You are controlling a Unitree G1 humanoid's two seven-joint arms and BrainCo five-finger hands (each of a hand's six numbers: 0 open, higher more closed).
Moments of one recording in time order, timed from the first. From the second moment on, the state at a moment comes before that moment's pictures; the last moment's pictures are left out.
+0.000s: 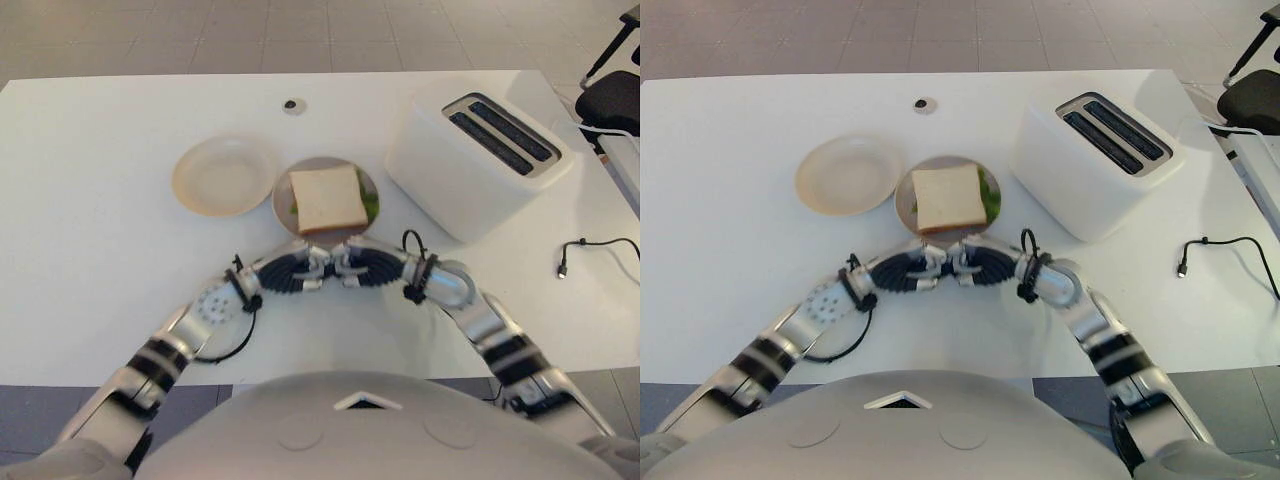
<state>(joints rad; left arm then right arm) -0.10 0.38 -0.51 0.37 0.35 -0.58 -0.06 -0.09 -0.40 0.38 0.21 -0.45 -0.42 0.28</state>
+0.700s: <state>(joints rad) 0.08 0.15 -0.38 0.08 -0.12 -0.77 0.06 0.08 -0.11 0.17 -0.07 -0.12 -0.53 -0.10</state>
